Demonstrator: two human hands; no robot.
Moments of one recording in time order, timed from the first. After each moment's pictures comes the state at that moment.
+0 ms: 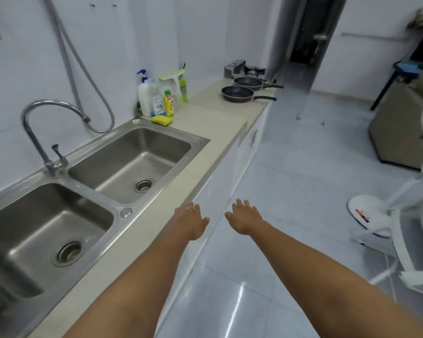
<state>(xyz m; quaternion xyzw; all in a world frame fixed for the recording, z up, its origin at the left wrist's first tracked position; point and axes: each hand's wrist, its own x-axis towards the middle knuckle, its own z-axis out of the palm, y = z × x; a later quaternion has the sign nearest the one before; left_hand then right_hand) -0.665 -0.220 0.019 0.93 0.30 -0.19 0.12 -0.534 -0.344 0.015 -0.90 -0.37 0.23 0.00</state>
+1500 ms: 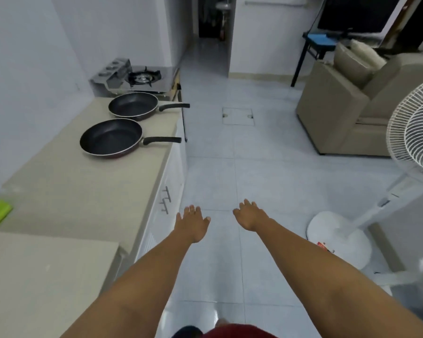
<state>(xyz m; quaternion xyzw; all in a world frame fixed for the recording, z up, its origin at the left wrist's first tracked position) 0.220 -0.083 -0.031 0.95 0.13 -0.23 0.14 0.305 -0.258 -0.015 -0.94 -0.16 0.29 0.05</state>
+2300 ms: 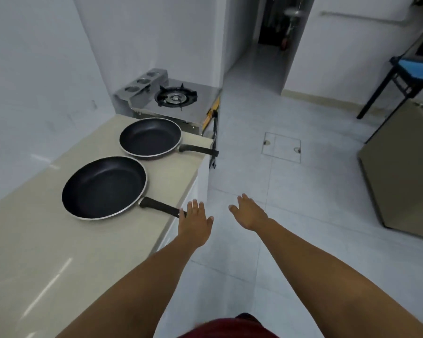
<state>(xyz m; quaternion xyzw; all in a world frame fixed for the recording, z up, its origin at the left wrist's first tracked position) 0.593 0.070 -0.041 0.95 0.27 -0.13 0.11 0.719 -0.057 -0.012 -0.92 -0.29 0.26 0.08</state>
